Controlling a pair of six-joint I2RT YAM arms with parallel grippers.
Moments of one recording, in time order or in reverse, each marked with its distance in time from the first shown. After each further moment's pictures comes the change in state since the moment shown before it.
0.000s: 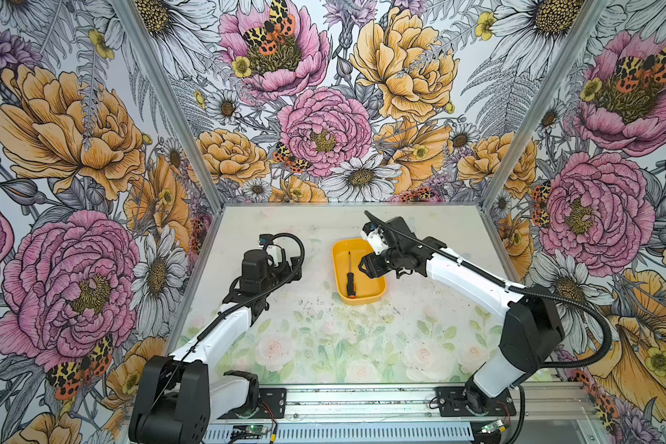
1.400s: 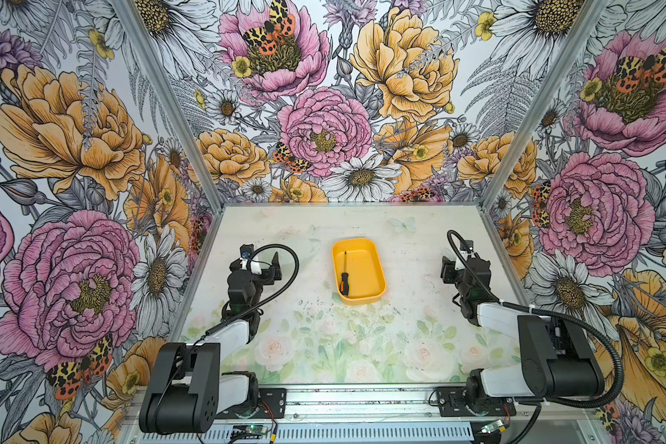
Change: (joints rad) left arm 0.146 0.105 -0.283 0.704 -0.136 0.201; right arm -0.560 -0.190 -0.879 1.211 0.301 -0.060
